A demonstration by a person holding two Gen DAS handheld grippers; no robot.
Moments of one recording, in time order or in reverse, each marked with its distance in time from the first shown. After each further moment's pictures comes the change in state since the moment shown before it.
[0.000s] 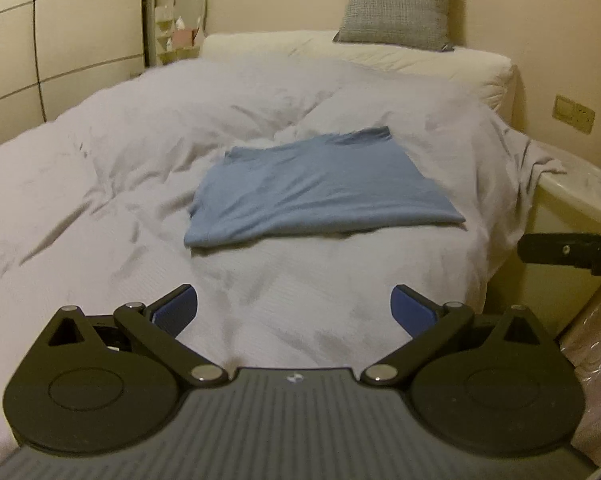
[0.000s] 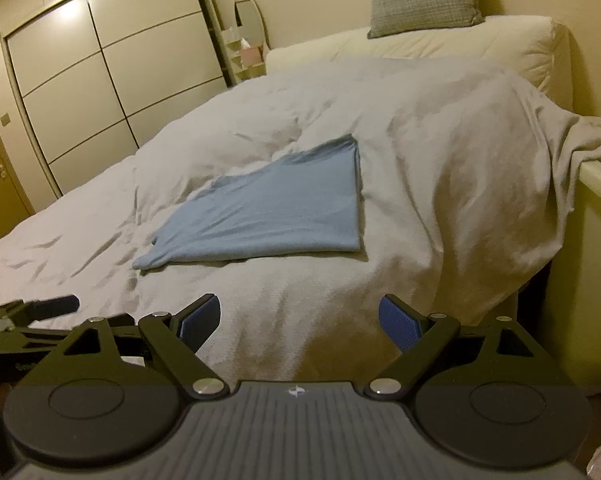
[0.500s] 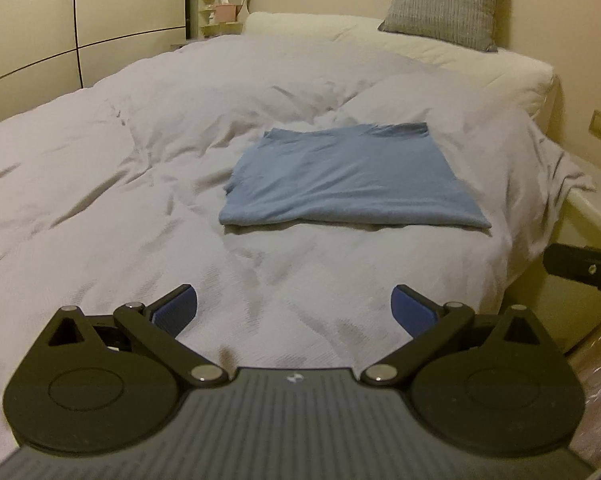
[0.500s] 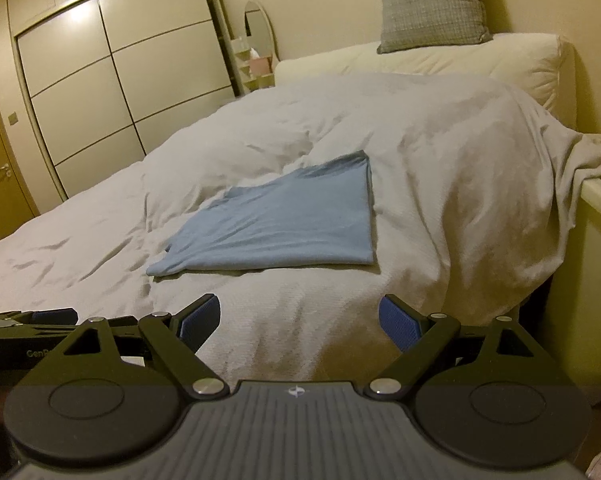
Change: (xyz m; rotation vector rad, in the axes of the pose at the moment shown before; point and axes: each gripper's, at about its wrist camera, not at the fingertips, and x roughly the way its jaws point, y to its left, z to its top) left arm -0.011 0.005 0.009 -0.084 0.059 0.093; right arm -0.011 0.013 0.002 -0.021 -0.033 0.002
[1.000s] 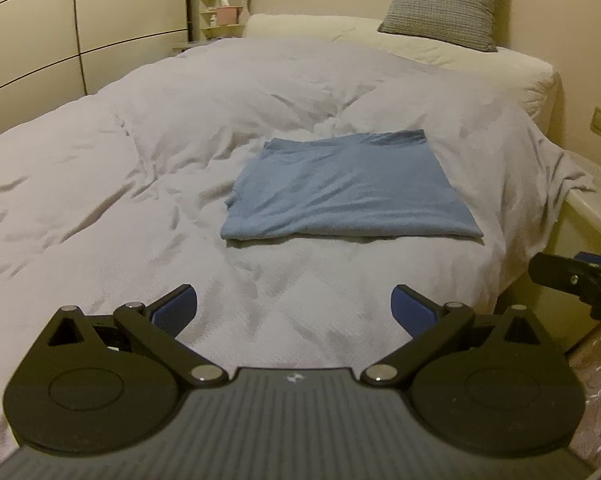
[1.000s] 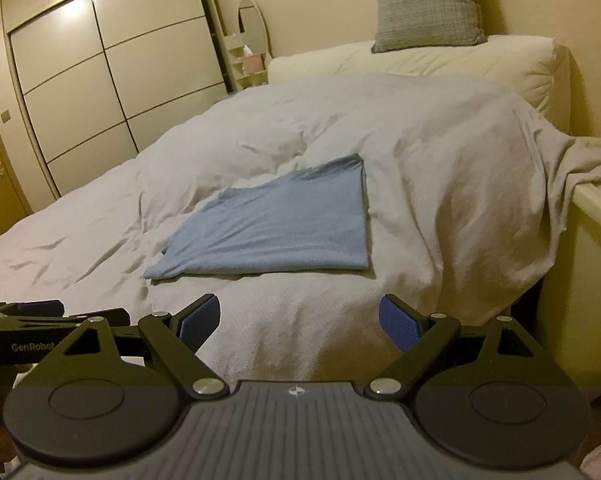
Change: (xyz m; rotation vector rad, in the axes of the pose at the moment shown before) left arm -0.018 -0.009 0.016 -0.004 -0.006 0.017; right arm -0.007 0.006 0.013 -0.010 0.016 -0.035
